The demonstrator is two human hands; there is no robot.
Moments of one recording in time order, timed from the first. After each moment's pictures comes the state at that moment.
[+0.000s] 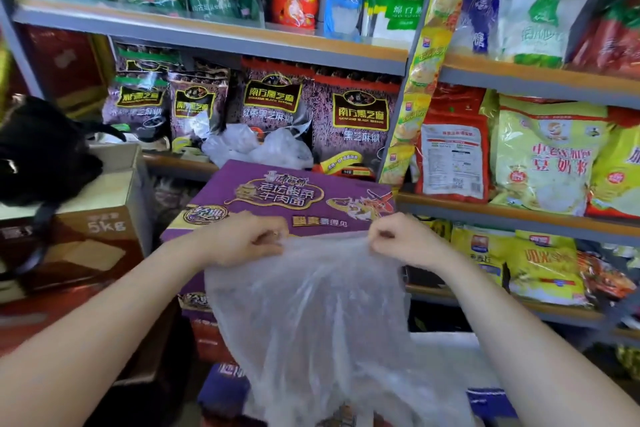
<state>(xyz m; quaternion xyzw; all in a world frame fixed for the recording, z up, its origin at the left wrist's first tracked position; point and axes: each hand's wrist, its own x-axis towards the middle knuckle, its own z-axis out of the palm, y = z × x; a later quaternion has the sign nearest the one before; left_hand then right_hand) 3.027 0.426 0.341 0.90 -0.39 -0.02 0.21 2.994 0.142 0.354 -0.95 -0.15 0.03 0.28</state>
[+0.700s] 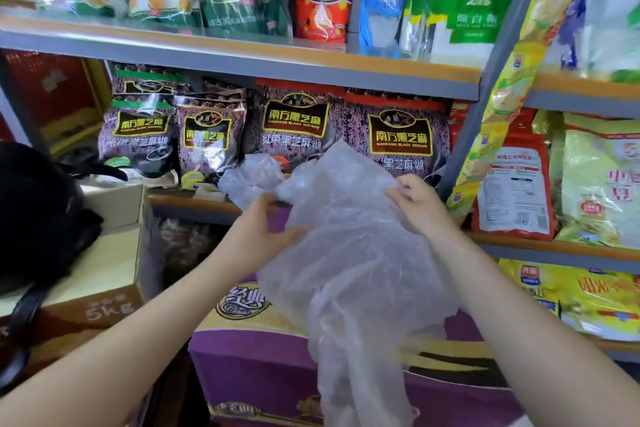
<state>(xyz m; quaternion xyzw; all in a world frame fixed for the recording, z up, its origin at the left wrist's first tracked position) 3.161 0.467 0.349 0.89 -0.11 0.05 0.45 3.174 0.217 0.370 -0.89 0.00 -0.17 0.42</state>
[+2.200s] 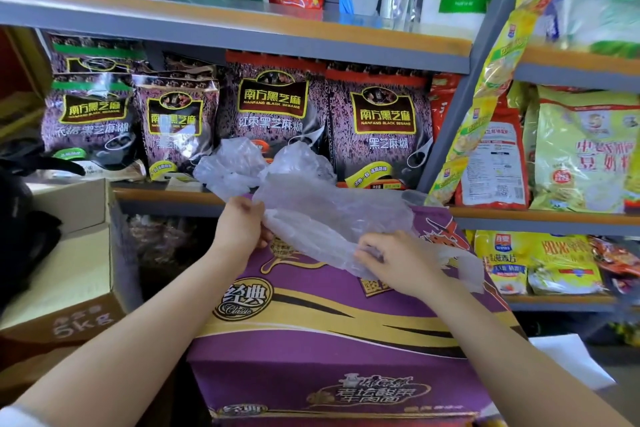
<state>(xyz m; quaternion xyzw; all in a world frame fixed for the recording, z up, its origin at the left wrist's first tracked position) 3.208 0.464 0.308 0.75 0.07 -0.02 0.66 3.116 0.249 0.318 -0.99 -0.07 -0.04 0.14</state>
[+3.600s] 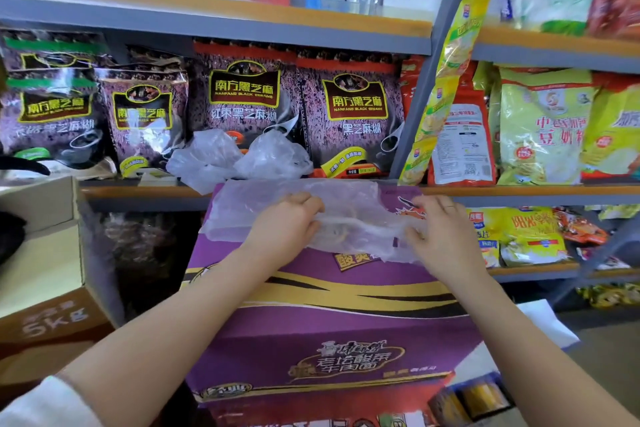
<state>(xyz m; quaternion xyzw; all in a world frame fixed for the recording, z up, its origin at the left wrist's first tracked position) 3.169 0.407 0.310 0.90 -0.36 0.13 0.19 3.066 0.196 0.318 -0.96 0.15 -0.21 0.10</state>
